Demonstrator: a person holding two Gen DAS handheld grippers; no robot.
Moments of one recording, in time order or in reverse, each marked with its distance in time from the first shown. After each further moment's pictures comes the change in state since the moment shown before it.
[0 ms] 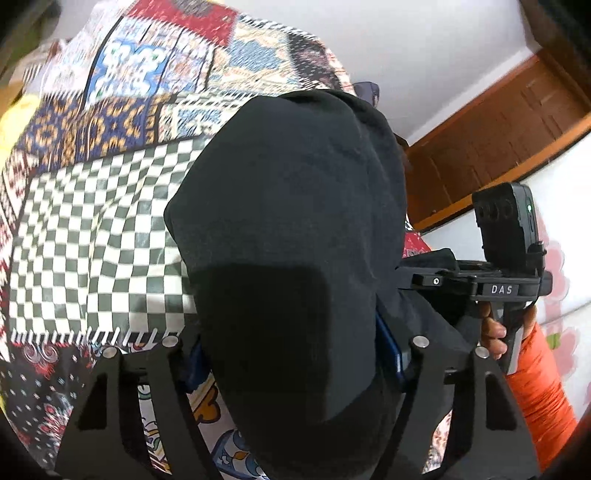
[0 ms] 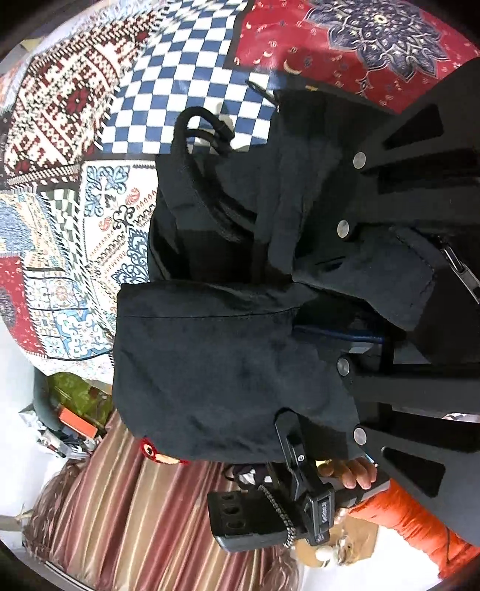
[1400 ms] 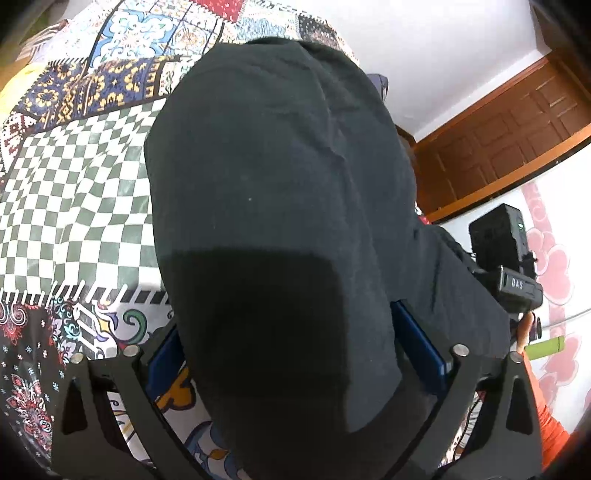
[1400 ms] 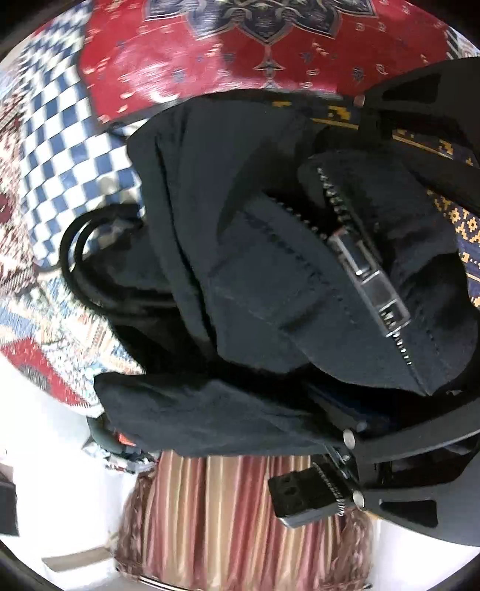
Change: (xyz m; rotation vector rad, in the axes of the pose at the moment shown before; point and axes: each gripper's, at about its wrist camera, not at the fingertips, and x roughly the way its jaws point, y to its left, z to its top) left arm 0.048 -0.002 -0.022 -0.056 0.013 0.005; right arm 0.001 -0.070 -0.027 0.230 -0.178 0.344
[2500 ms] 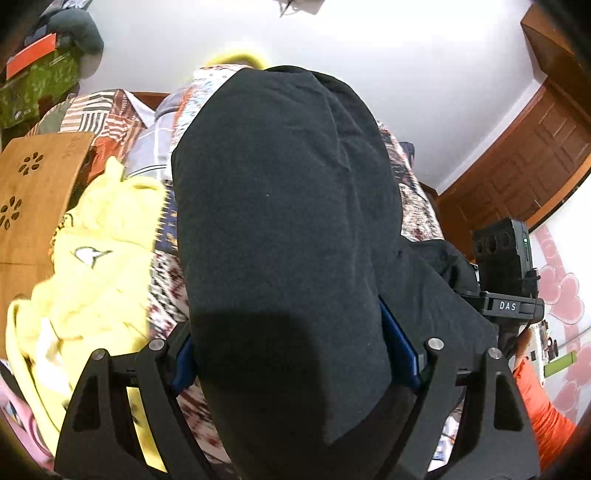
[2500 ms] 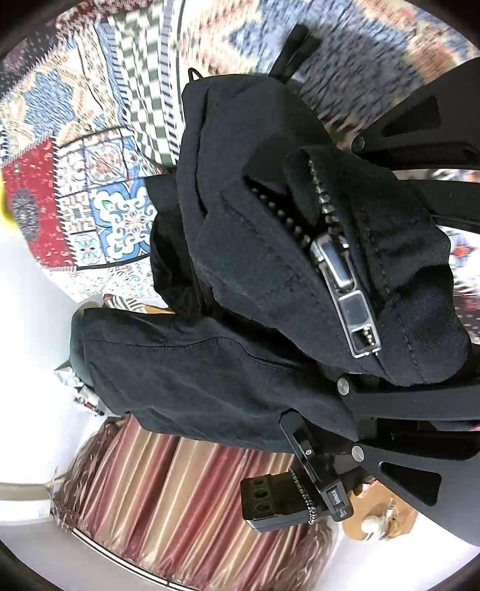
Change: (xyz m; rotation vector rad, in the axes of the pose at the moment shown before) left arm -0.151 0.208 0.134 0.048 -0.207 0.086; right arm 0.166 0.197 0.098 -0.216 0.026 -0.080
